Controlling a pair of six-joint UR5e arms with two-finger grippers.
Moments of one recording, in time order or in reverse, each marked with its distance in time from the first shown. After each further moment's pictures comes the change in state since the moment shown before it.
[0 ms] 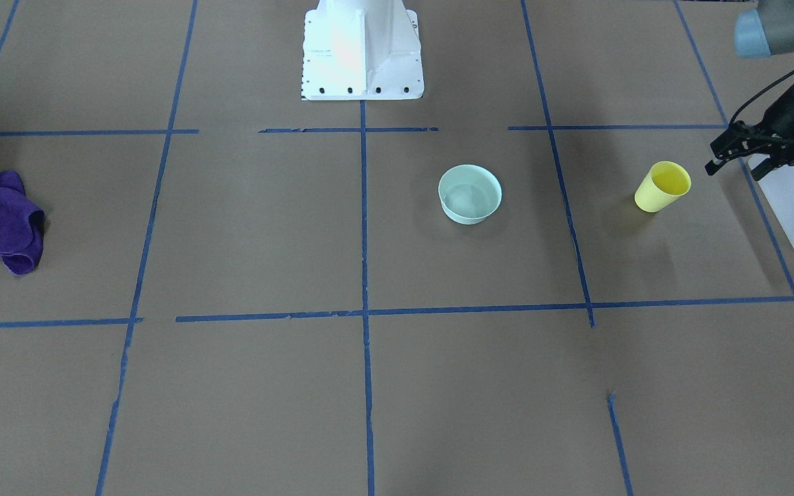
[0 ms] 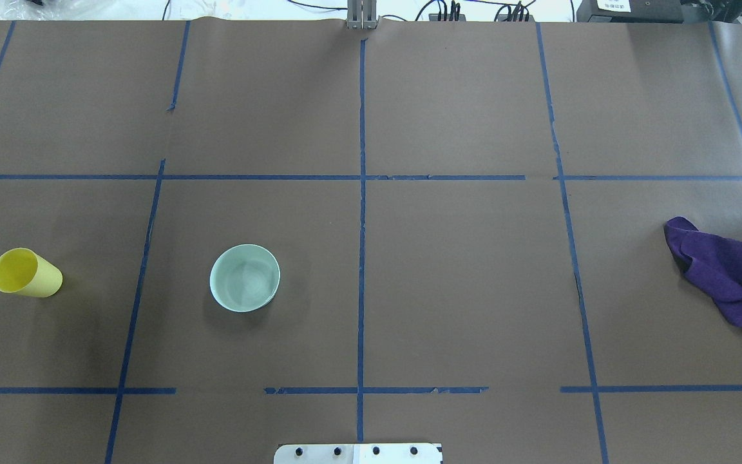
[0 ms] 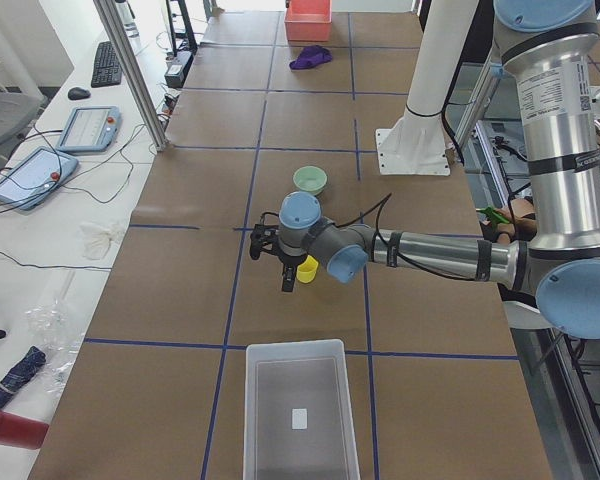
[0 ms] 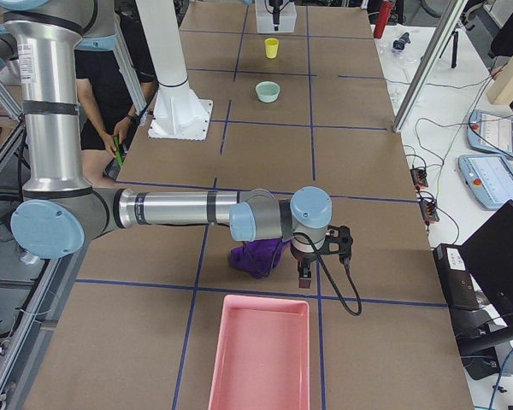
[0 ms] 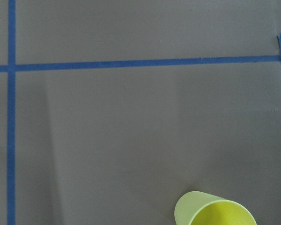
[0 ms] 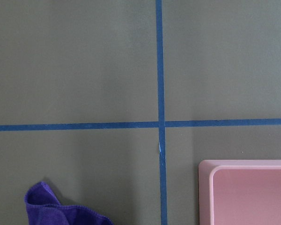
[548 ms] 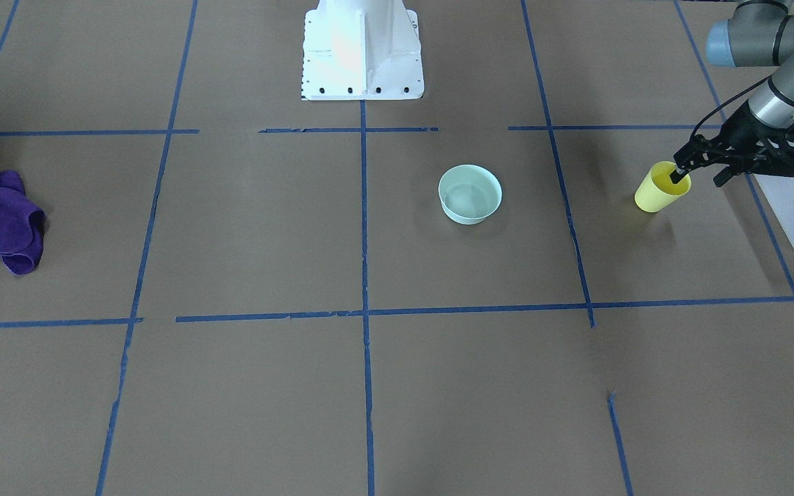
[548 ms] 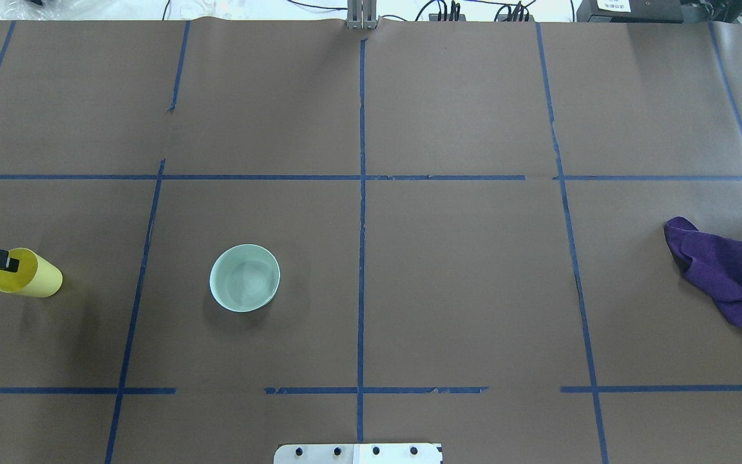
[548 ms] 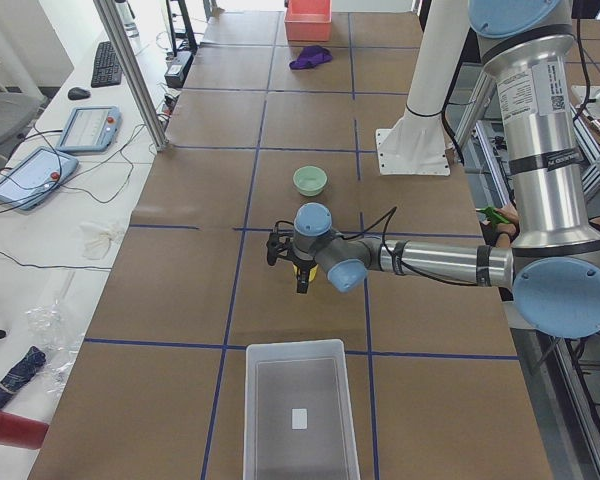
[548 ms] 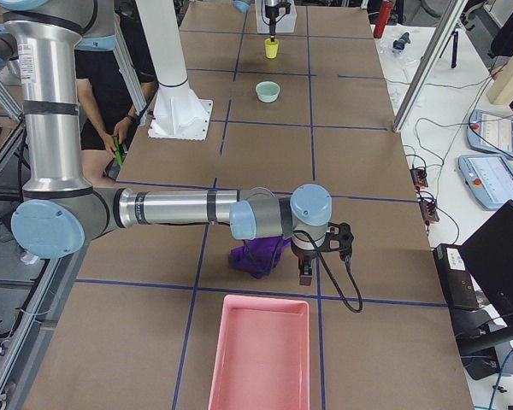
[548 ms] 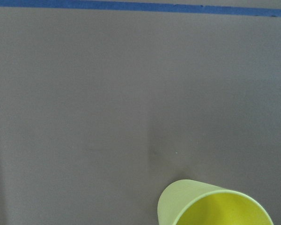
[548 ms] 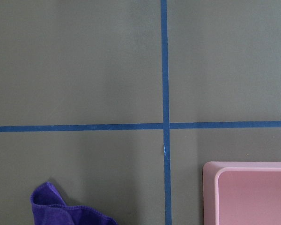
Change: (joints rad) left arm 0.098 -0.008 0.064 -0.097 0.059 -0.092; right arm 0.000 0.001 0.006 0.001 0.011 0.003
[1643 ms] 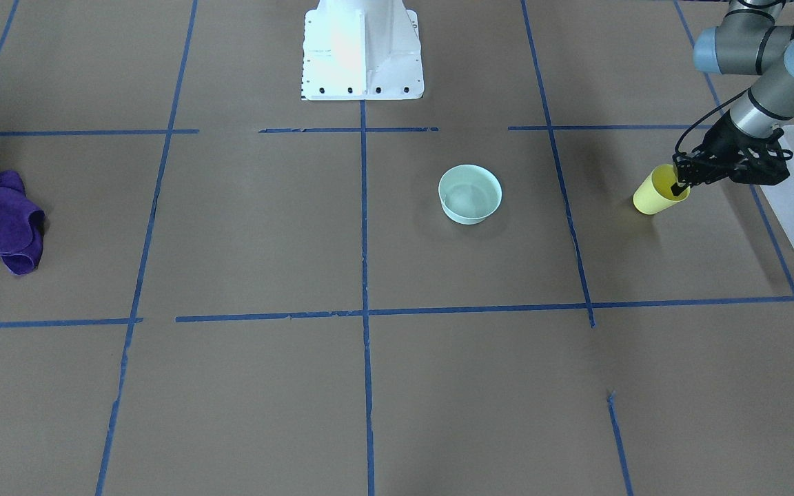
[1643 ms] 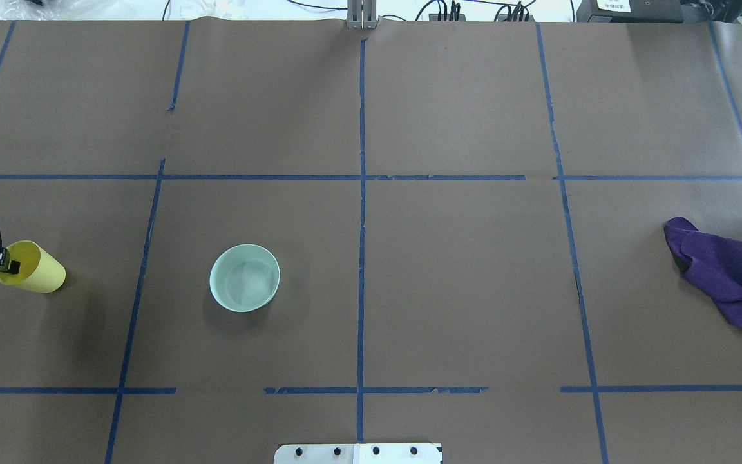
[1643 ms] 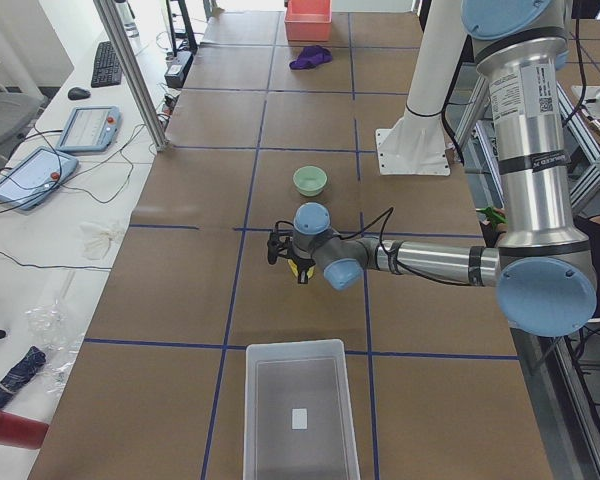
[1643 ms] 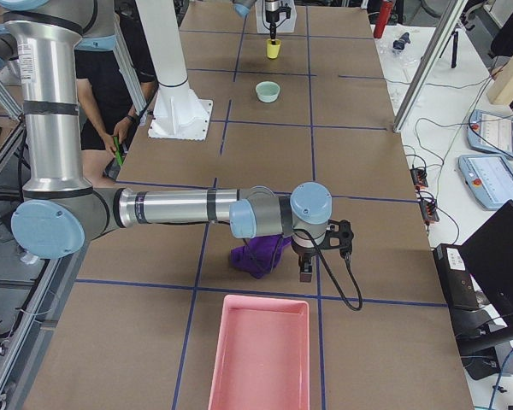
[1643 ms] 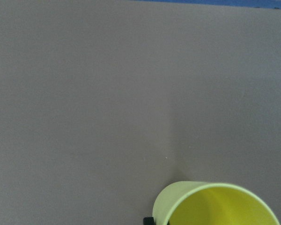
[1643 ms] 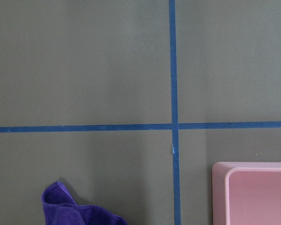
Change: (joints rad) left arm 0.031 -0.022 0.005 -0.005 0.026 -0.045; right arm 0.000 0.000 0.010 0.000 0.024 0.012
